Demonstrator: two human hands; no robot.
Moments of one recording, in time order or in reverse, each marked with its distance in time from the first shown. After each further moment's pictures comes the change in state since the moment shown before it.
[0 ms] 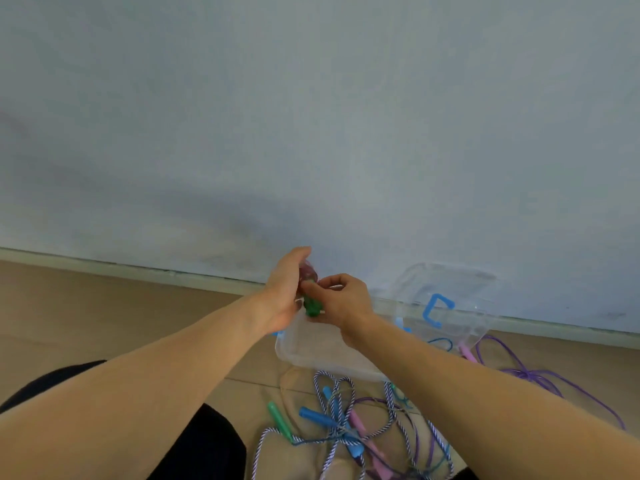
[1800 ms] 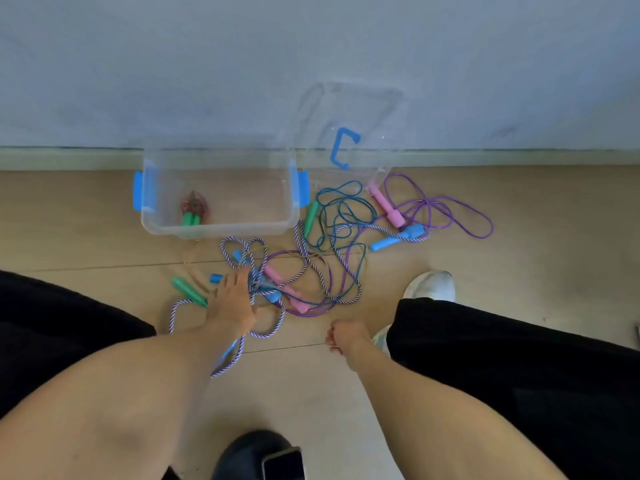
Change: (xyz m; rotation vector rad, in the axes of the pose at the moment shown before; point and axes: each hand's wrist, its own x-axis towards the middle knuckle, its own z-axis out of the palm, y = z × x) left_hand 0.032 -0.333 -0.002 1.525 -0.095 0.099; right_hand -0.075 0.338 -0.173 -0.132 0.329 0.790
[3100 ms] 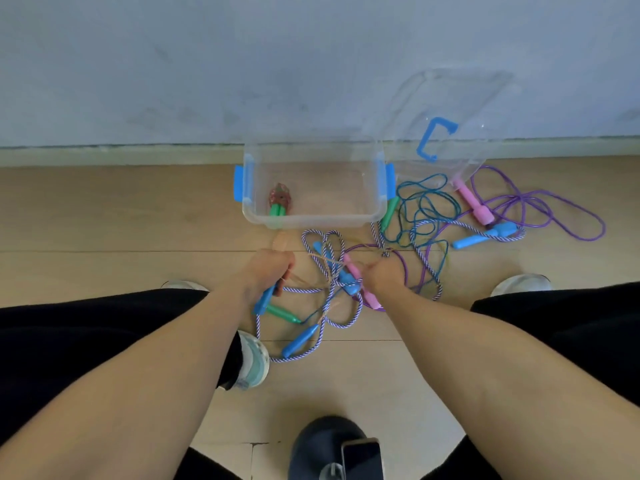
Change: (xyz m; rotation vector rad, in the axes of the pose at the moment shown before) left_hand -0.004 -0.057 -0.109 -0.911 -0.218 -0.335; right_hand -0.026 -0.114 0.084 -0.506 0.056 -0.393
